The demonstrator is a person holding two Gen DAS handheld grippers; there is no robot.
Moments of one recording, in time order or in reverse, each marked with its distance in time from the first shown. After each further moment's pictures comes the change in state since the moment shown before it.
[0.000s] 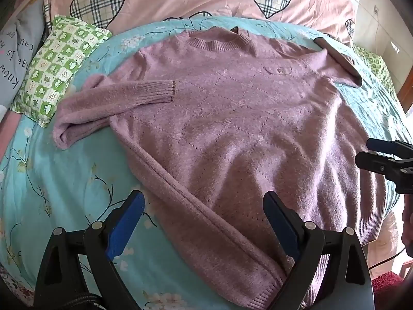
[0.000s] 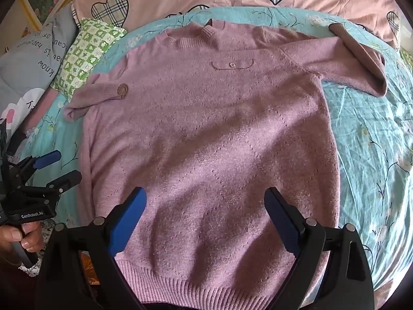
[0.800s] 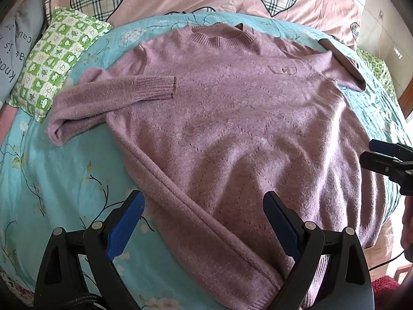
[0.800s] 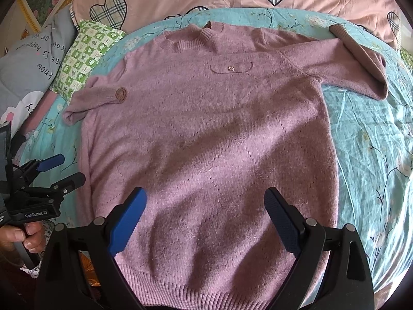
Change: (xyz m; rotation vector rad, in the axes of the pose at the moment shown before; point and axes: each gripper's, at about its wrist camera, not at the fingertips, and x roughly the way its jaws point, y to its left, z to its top) left arm 0.013 0.006 0.008 -0.035 0.023 -0.019; right arm 0.001 -0.003 0.009 -0.011 -0.048 0.000
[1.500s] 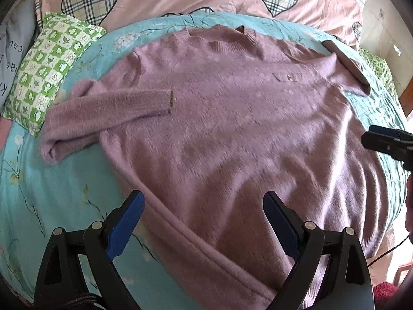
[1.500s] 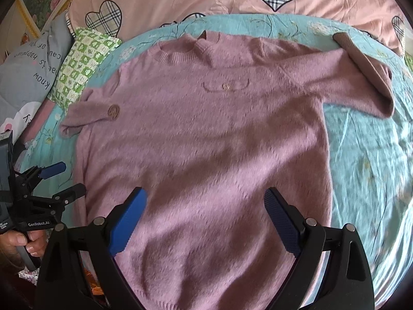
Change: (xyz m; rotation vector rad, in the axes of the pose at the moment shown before) left arm 0.018 0.004 0.038 0.019 0.010 0.006; right arm 0.010 -0.015 0.037 0.000 0.021 -0.001
